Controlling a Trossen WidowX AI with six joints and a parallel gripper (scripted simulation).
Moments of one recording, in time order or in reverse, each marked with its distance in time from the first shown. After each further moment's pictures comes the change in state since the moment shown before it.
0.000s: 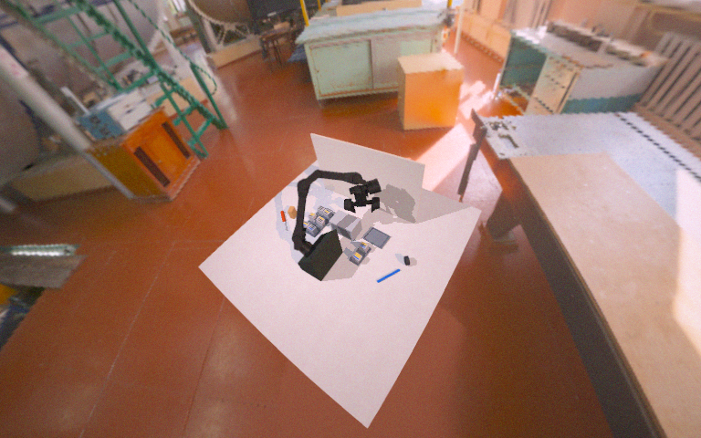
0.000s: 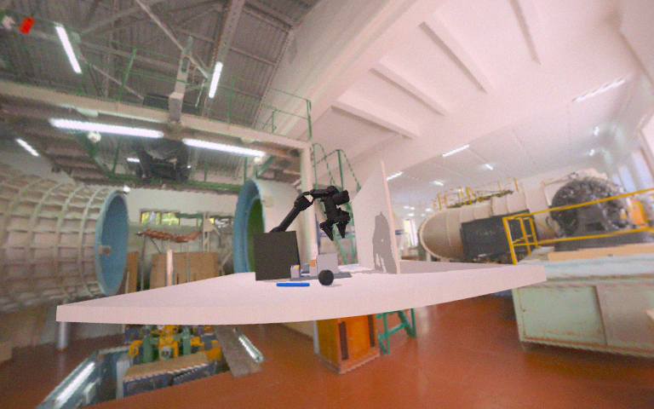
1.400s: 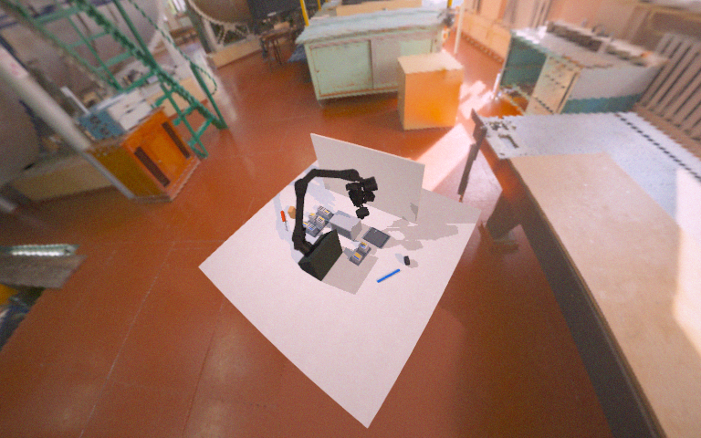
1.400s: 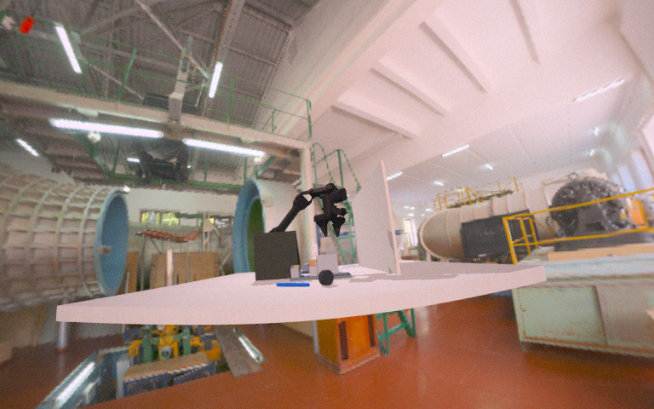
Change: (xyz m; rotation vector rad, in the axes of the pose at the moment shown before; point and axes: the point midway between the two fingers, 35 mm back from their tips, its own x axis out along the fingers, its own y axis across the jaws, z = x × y) arm -0.019 0.016 -0.013 1.230 0.108 -0.073
